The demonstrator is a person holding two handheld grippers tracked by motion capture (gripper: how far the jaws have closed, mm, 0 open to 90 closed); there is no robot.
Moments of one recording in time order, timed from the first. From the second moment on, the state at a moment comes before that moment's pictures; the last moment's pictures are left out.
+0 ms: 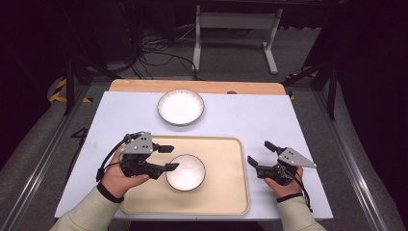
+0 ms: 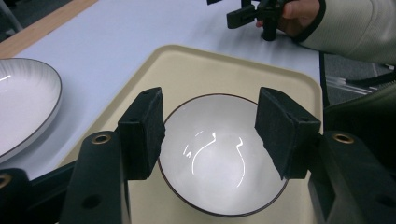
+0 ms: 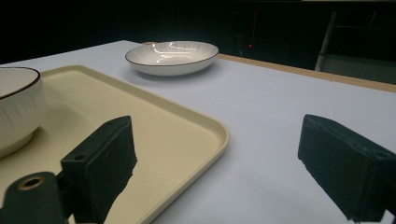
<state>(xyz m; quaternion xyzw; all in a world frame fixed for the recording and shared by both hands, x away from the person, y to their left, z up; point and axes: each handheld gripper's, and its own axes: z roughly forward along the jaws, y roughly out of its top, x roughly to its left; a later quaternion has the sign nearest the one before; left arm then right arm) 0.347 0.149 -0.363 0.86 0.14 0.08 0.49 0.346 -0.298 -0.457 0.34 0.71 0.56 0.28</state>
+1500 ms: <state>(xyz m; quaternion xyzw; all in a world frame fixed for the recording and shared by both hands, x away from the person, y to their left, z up) 0.325 0.275 -0.444 0.75 0.29 0.16 0.58 0.346 -0.298 -0.457 0.34 0.71 0.55 0.28</state>
